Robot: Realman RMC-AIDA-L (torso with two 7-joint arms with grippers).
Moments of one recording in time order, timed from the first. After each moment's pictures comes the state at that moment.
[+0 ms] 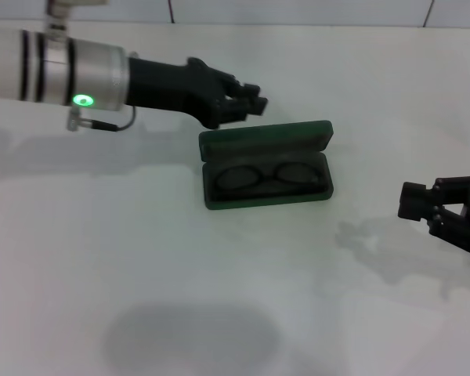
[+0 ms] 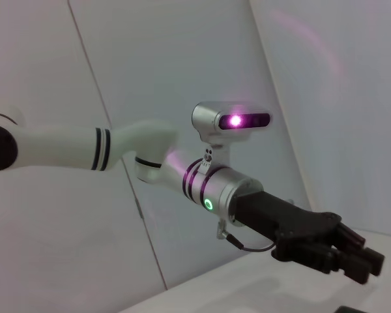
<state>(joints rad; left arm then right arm) -0.85 -1.88 1.41 0.34 1.41 1.27 -1.43 0.24 2.01 -1.08 -0.85 -1.49 -1.71 1.42</state>
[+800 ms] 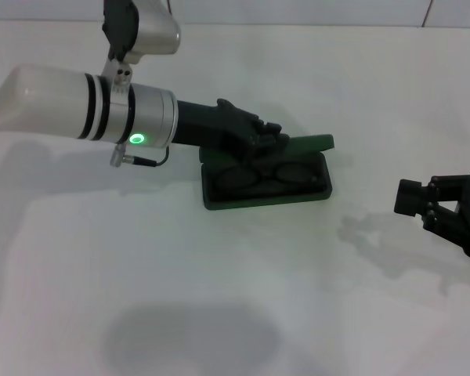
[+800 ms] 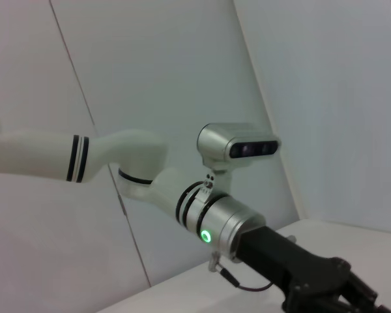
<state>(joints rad) -0.85 -2.00 1.41 0.35 1.53 1.08 -1.50 0.28 2.00 -1.07 -0.75 -1.50 -1.67 1.36</state>
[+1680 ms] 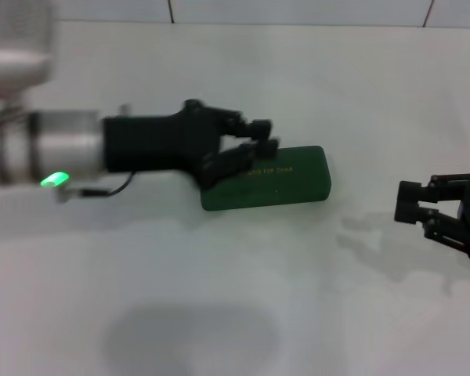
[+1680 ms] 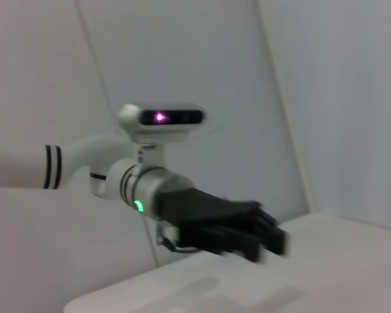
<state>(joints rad) -0.48 -2.04 1.19 0.76 1.52 1.54 -1.39 0.31 1.99 -1.05 -0.75 -1.54 -1.70 1.31</state>
